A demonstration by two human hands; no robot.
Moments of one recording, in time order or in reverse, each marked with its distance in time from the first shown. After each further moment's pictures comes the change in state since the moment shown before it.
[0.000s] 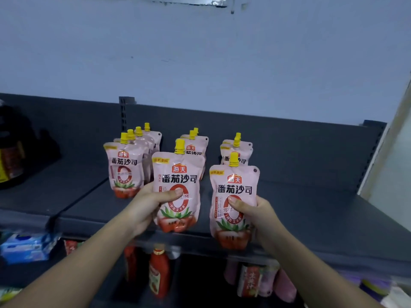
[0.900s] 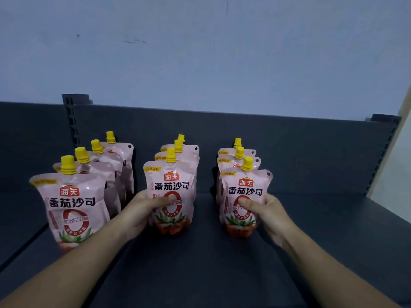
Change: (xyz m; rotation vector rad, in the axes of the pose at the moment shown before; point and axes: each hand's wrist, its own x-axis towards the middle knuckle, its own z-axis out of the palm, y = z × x) left_hand 0.169 -0.022 -0.036 0.041 -0.139 -0.111; right_hand 0.139 0.015 -0.034 0.018 0.177 -0.051
